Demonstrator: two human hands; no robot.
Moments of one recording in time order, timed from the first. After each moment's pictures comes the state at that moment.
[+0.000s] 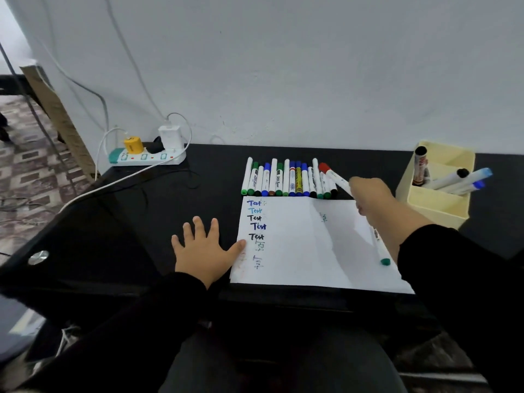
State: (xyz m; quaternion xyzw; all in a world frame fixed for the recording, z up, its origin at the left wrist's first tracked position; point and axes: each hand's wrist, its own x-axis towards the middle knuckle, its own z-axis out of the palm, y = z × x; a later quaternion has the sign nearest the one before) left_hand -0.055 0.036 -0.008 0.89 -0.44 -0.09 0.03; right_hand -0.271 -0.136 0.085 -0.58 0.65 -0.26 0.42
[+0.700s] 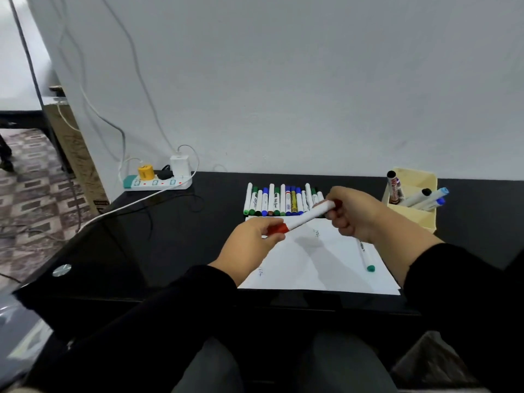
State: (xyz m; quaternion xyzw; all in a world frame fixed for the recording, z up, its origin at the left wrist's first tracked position) left_hand -0.122 0.047 0.075 0.72 -0.56 -0.17 0.39; right_hand -0.283 -0.069 0.125 -0.59 0.48 -0.24 0.60
